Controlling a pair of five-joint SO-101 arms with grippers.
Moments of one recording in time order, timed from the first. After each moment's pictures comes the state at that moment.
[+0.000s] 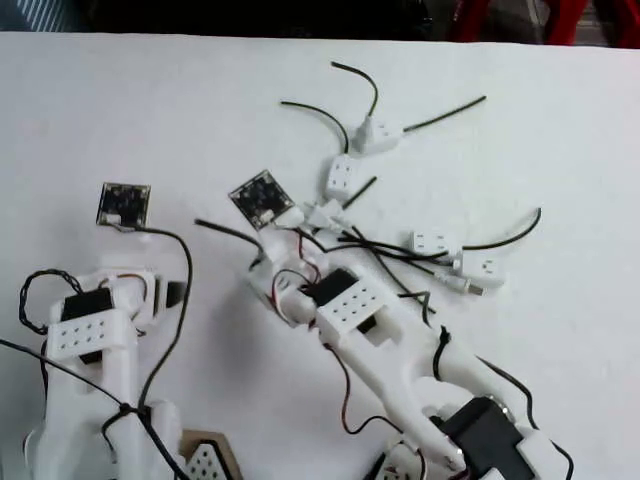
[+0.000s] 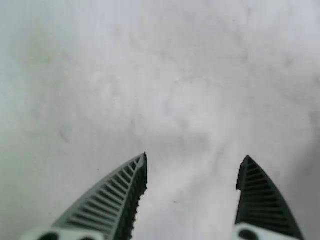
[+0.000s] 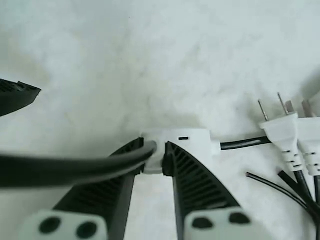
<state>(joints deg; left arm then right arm) -21.5 -40.1 68.4 45.4 -17.8 -42.0 -14.0 48.3 25.7 2.7</state>
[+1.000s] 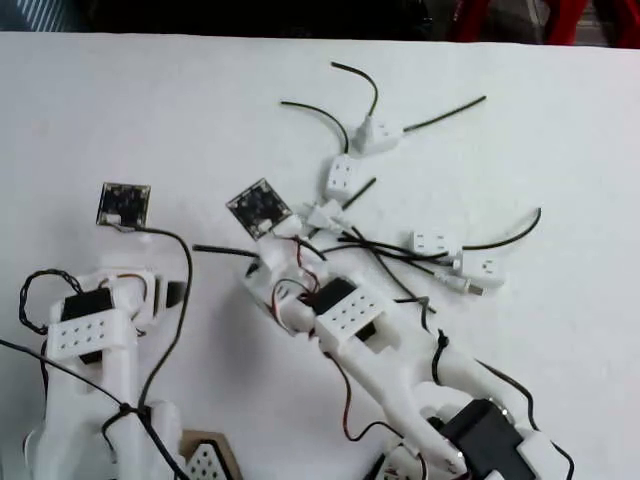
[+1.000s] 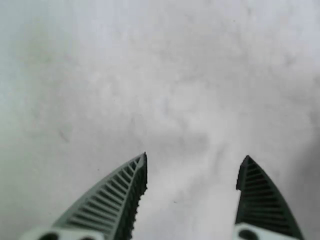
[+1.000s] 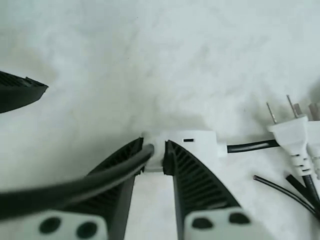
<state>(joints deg) -21.5 -40.1 68.4 45.4 -17.8 -43.5 -12.4 51.3 22.0 3.6</state>
